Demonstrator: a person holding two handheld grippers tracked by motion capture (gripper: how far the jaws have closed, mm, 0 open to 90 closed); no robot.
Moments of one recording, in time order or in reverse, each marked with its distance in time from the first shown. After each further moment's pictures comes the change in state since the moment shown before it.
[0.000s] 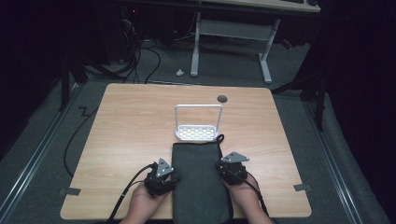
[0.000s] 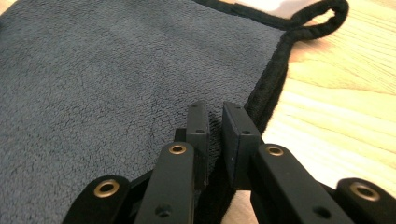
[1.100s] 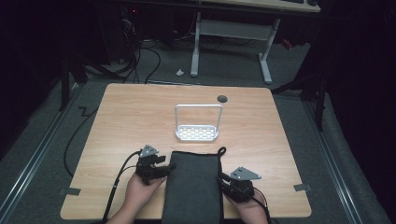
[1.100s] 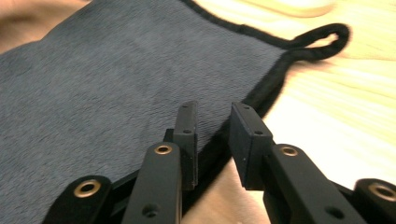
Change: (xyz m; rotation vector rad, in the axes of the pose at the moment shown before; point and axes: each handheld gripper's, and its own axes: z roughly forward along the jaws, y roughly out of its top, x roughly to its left) left arm 0.052 0.021 0.007 -0.050 -0.068 -0.289; right arm 0.016 -0.033 -0.040 -0.081 0.098 0.018
